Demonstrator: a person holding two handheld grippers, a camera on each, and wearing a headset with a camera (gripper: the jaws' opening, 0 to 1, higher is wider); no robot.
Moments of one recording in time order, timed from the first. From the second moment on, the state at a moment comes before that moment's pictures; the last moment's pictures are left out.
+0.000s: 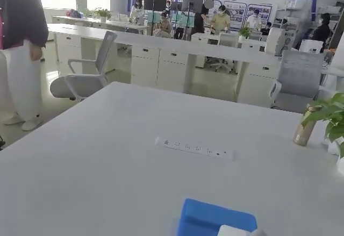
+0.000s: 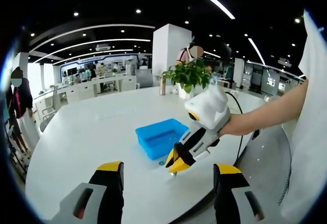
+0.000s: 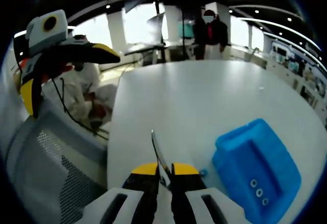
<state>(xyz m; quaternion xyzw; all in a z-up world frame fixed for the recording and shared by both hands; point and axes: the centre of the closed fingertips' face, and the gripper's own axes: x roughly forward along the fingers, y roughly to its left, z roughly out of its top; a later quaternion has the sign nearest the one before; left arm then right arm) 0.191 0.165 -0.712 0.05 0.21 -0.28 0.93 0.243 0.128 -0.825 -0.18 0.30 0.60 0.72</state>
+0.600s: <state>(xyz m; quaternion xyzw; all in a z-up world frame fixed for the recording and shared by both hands) 0.190 0.165 -0.712 0.05 0.21 -0.28 0.93 0.250 0.127 -0.828 -0.19 0.28 0.60 0.72</state>
